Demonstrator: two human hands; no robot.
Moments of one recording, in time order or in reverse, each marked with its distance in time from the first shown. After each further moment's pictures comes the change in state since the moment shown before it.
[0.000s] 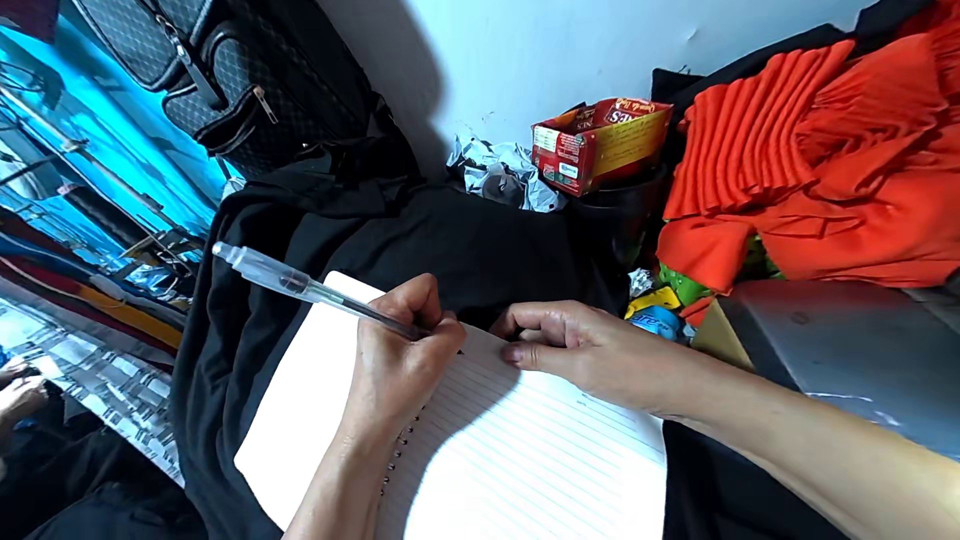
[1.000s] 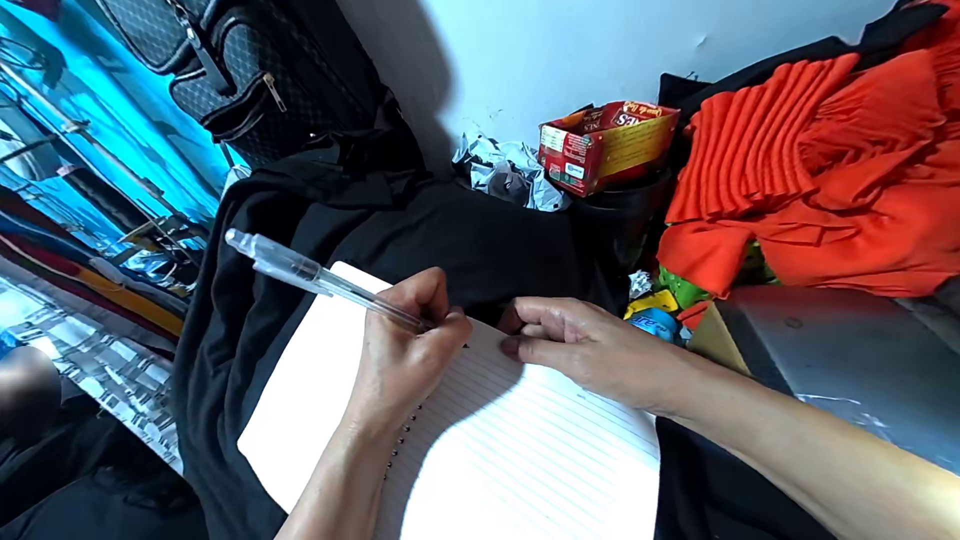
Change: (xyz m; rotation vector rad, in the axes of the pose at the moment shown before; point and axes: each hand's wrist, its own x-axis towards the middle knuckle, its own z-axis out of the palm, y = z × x) left_hand -0.001 0.001 0.001 -0.038 -0.005 0.012; right_hand 0.002 0.000 0.001 -0.099 0.034 0.019
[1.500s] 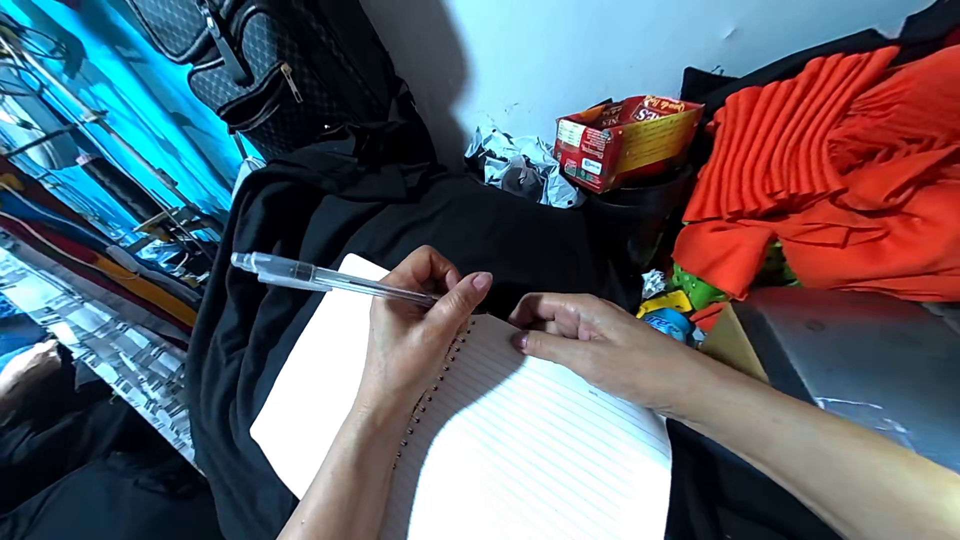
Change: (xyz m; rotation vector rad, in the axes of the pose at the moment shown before) left_hand 0.003 -0.006 0.001 -0.229 0.070 -0.042; right_hand -0.001 0.001 0.005 0.040 0.062 -0.022
